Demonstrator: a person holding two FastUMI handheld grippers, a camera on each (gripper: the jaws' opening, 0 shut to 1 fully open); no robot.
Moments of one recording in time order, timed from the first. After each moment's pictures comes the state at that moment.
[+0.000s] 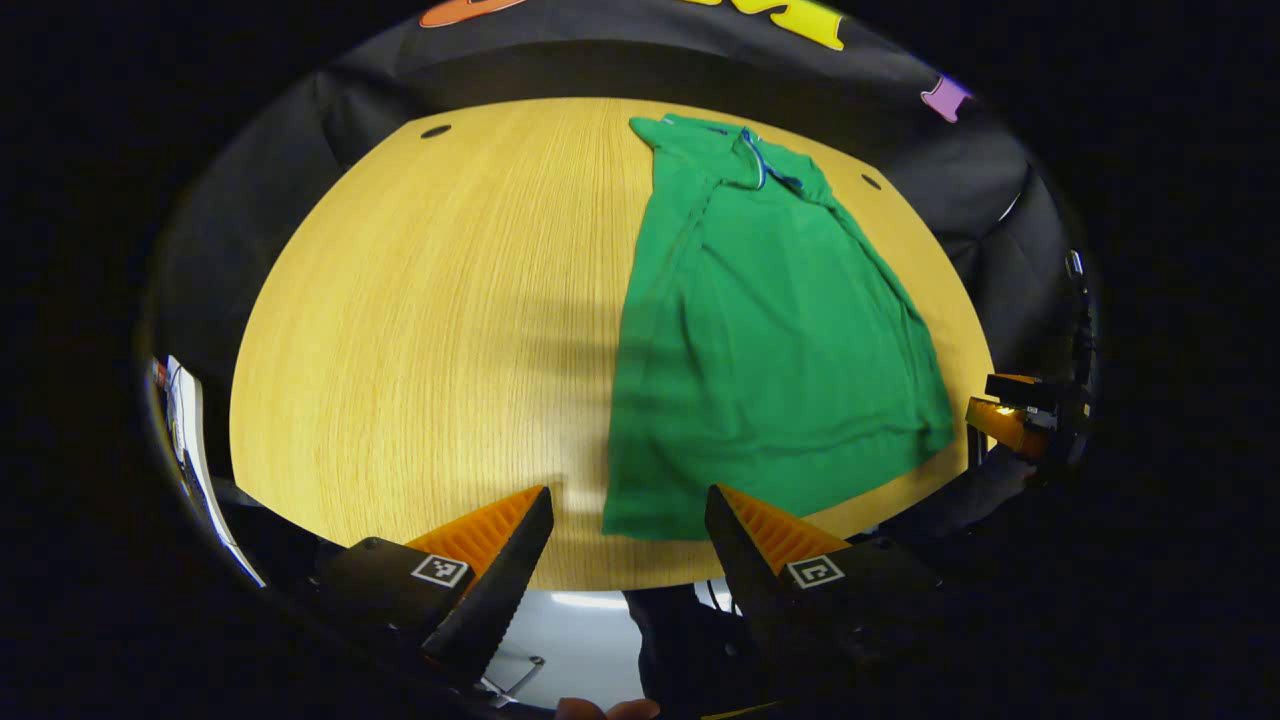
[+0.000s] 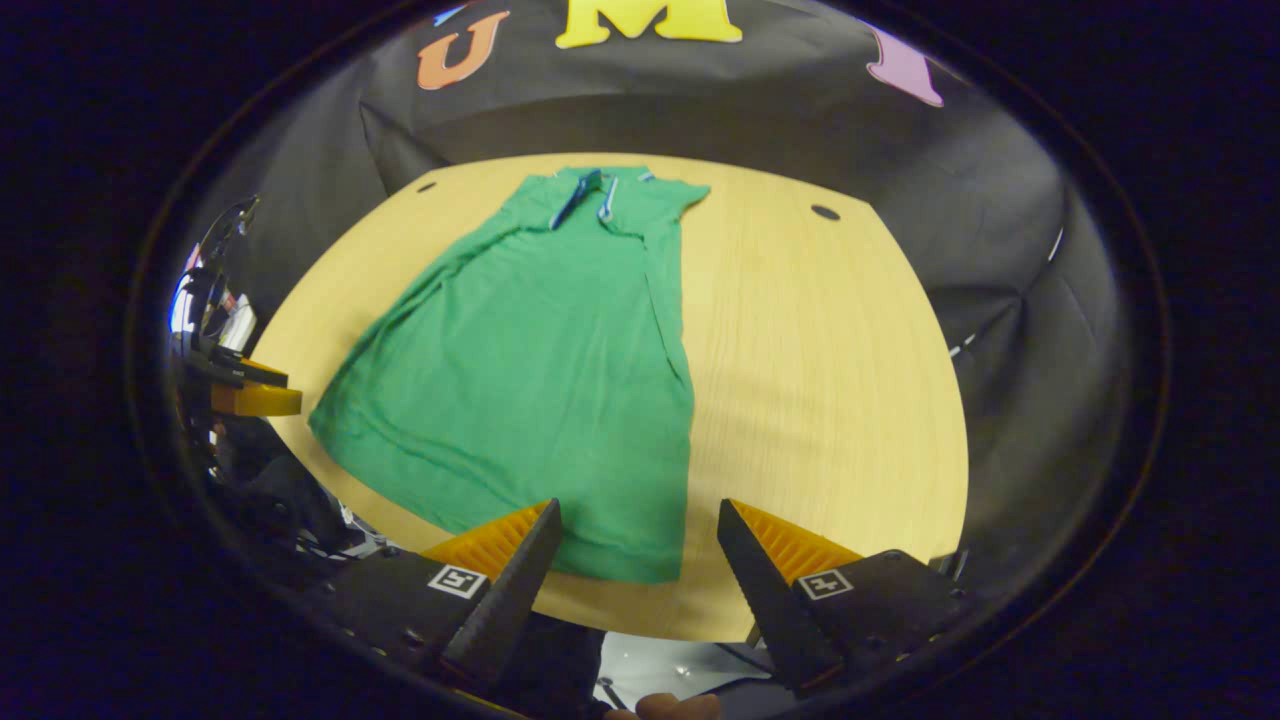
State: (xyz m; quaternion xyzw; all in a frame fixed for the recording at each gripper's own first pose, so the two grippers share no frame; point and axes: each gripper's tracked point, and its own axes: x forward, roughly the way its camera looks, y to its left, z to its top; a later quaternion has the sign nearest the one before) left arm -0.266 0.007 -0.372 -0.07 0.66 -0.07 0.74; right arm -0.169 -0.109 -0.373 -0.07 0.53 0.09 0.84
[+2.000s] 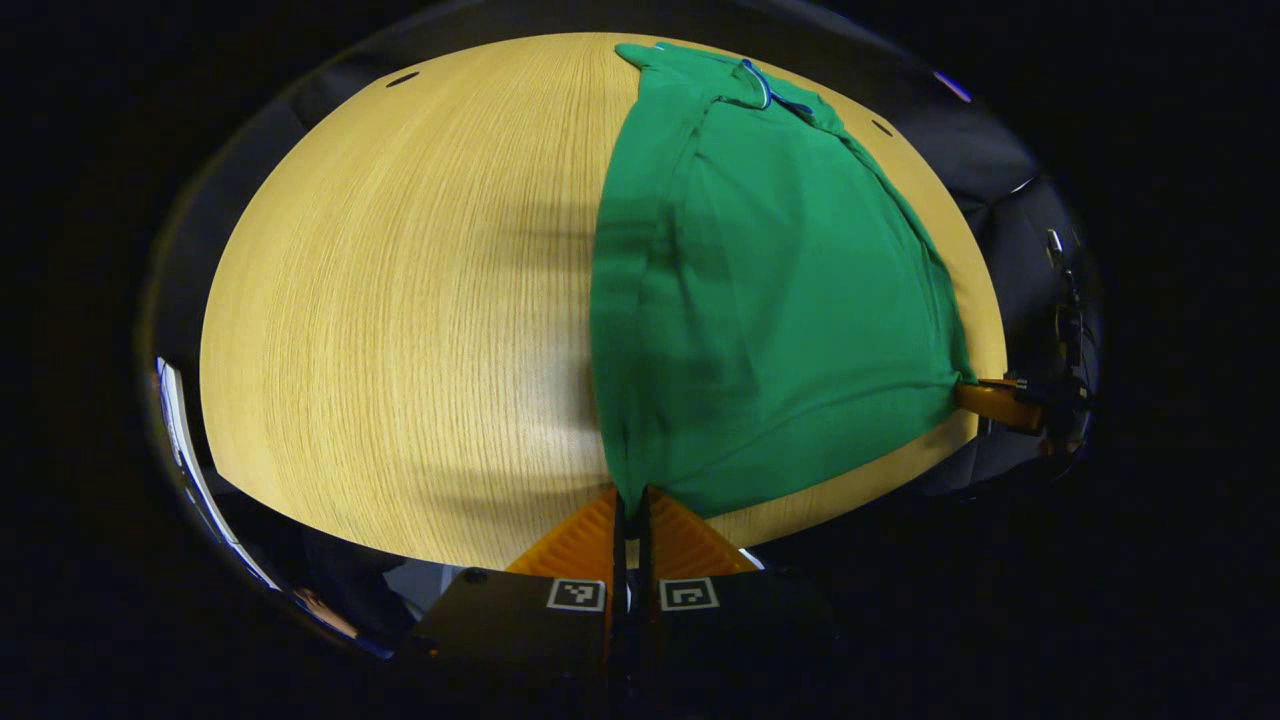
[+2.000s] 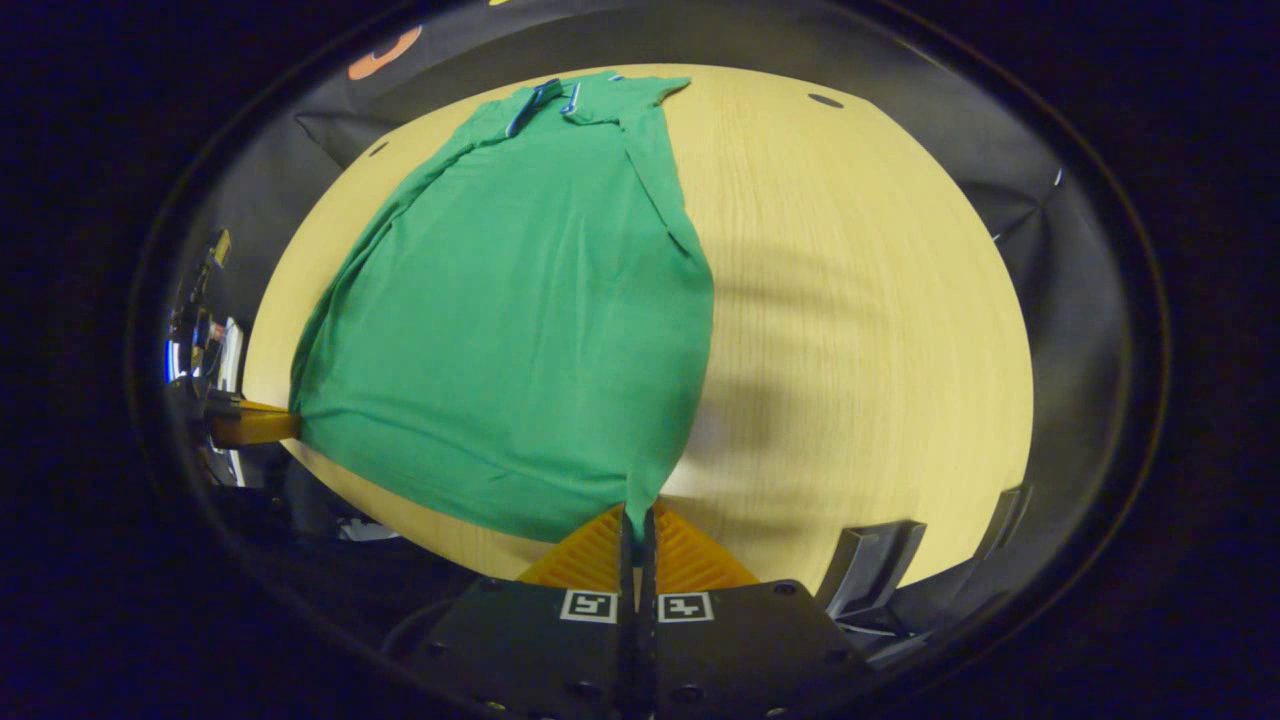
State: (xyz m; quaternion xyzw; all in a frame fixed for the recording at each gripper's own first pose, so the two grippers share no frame) left arm -0.253 0.008 -0.386 -0.09 0.72 -0.09 0.69; right arm -0.194 -0.100 -0.411 -0.01 0.64 0.08 0.77
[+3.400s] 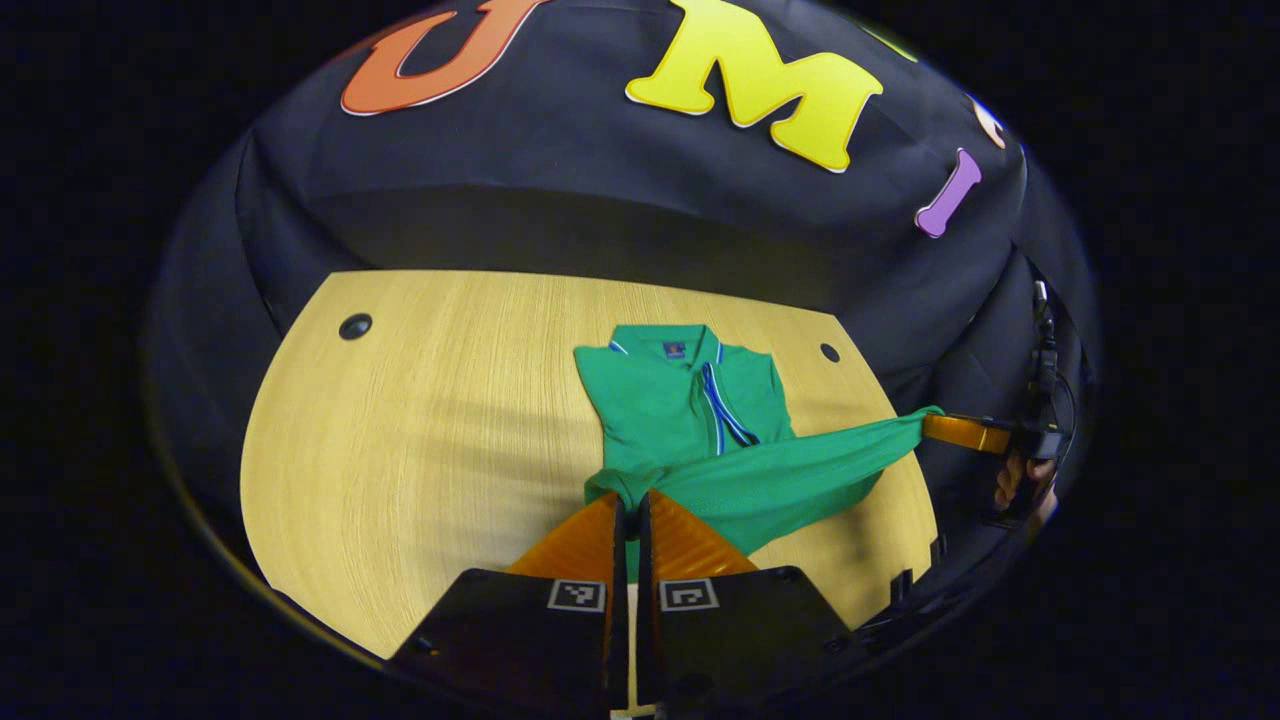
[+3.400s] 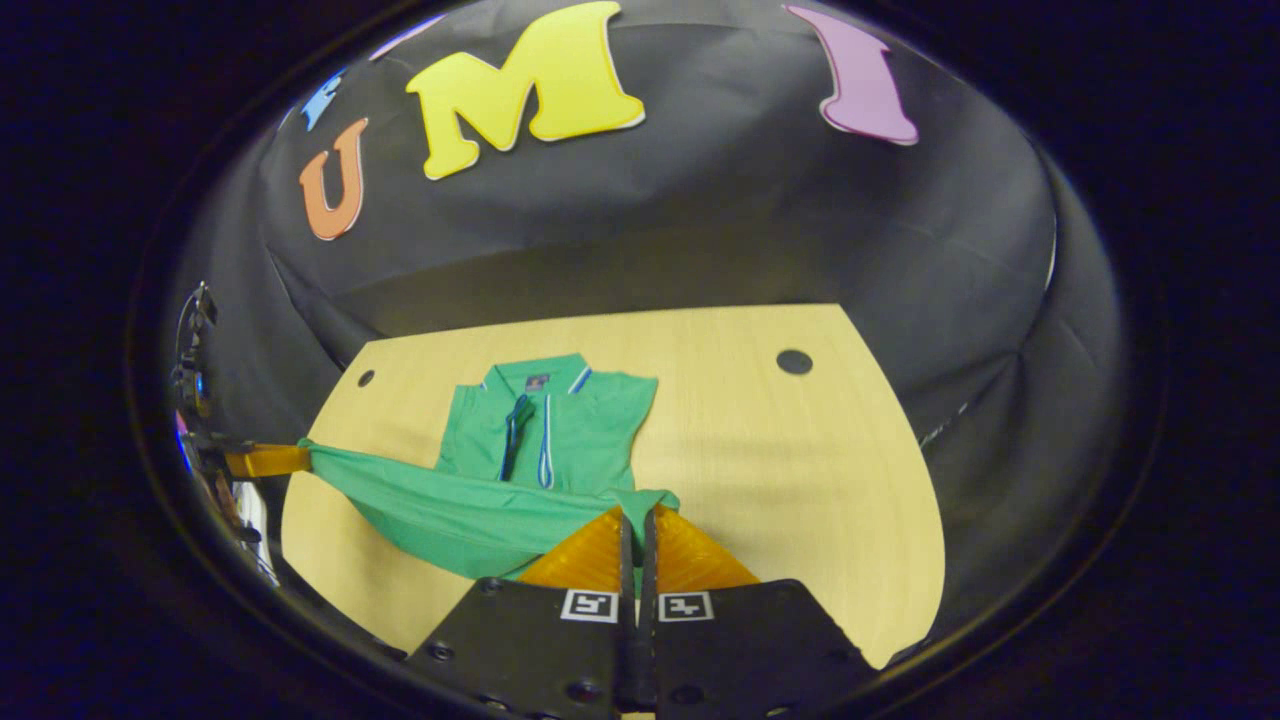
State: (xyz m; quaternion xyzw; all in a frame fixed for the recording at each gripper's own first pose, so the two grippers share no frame) left arm 0.076 0.018 -0.275 -0.10 0.48 -0.13 0.86; right arm 0.115 -0.082 -0.226 0.04 0.39 0.06 0.92
